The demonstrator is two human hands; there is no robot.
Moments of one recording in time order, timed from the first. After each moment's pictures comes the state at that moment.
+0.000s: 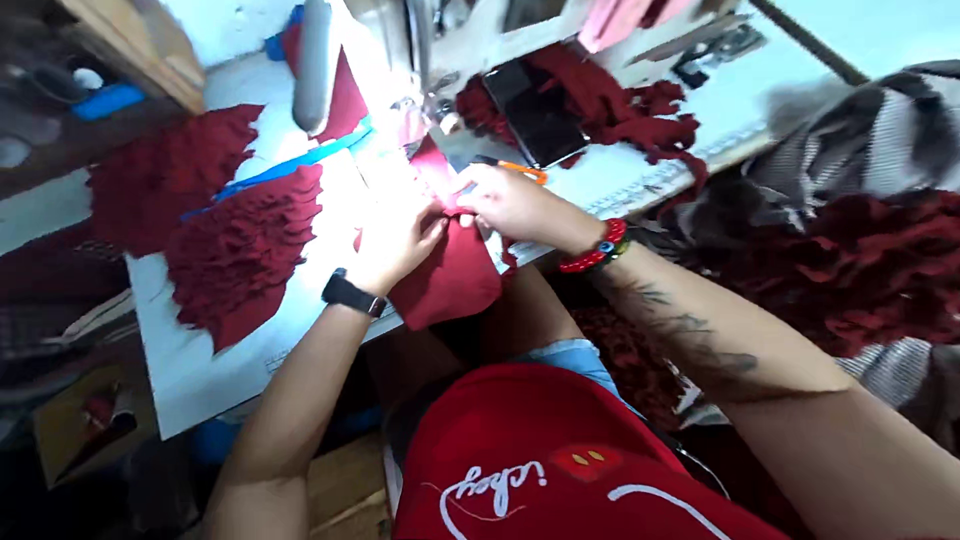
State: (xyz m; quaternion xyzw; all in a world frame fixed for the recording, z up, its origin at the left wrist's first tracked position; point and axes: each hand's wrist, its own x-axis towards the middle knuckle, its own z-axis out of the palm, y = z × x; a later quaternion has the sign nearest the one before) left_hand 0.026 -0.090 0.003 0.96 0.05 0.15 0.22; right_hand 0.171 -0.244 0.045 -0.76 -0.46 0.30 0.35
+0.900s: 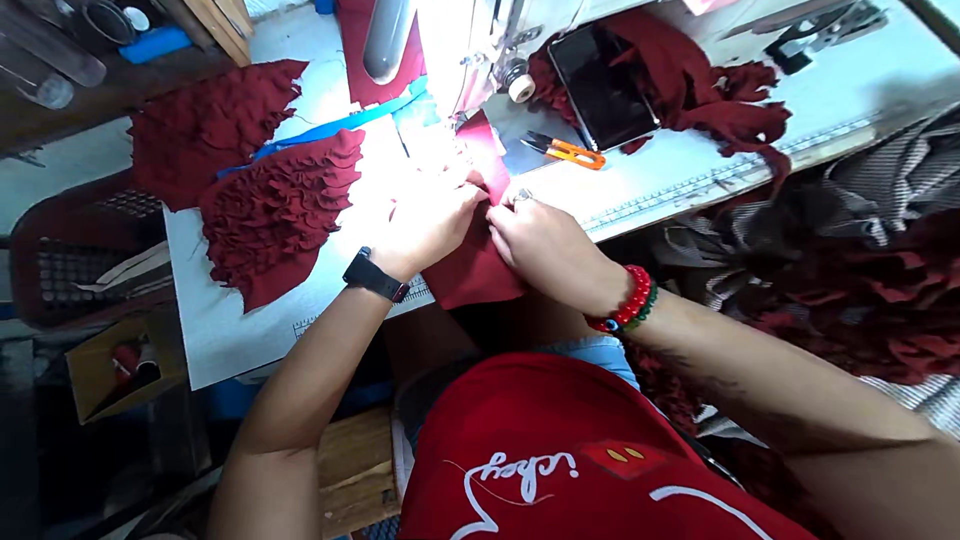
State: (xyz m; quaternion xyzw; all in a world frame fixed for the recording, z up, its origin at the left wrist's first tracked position) left_hand 0.012 -0.086 0.008 0.97 -0.05 0.20 0.15; right_hand 0.106 -0.262 0.017 -0.79 -0.60 0.01 0.15
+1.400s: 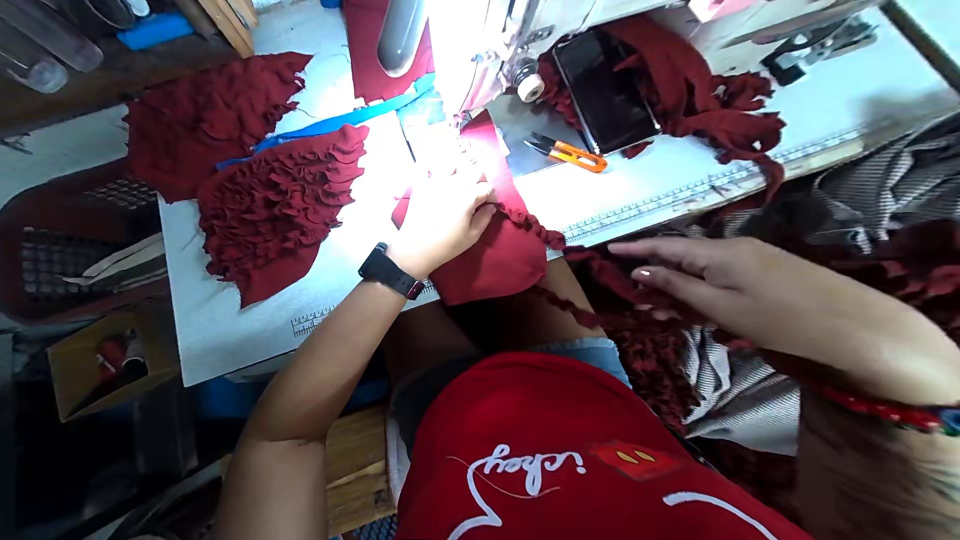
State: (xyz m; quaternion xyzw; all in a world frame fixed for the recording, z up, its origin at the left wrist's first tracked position) left_hand 0.023 -0.095 0.000 0.97 0.00 0.18 0.18; right_hand 0.154 -0.391 0.078 -0.82 -0.50 0.22 0.18
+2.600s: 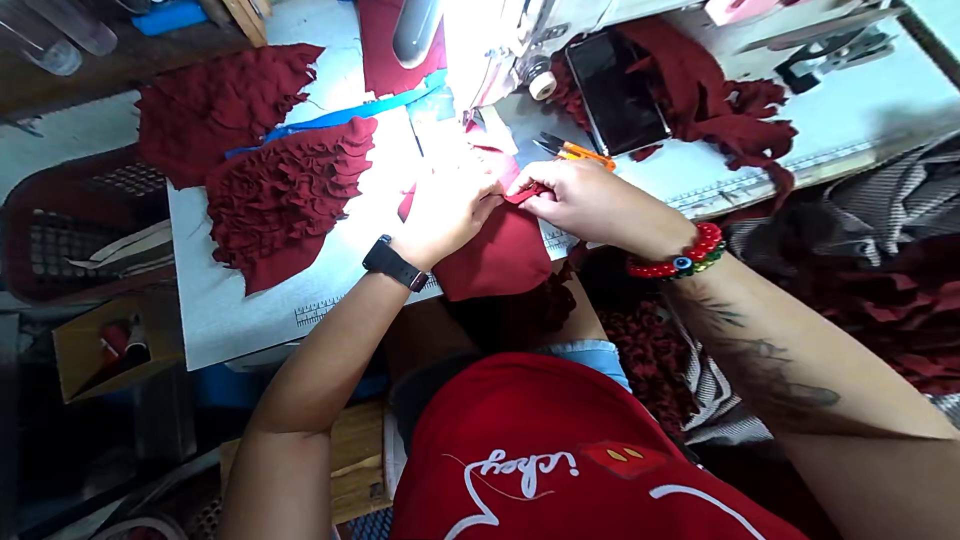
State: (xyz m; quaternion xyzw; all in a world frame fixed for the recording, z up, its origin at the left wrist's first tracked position) left_hand 0.022 -0.094 0.000 0.96 0.01 0.19 0.20; right_hand 0.175 -0.253 0.036 -0.74 -0.61 0.17 0.22
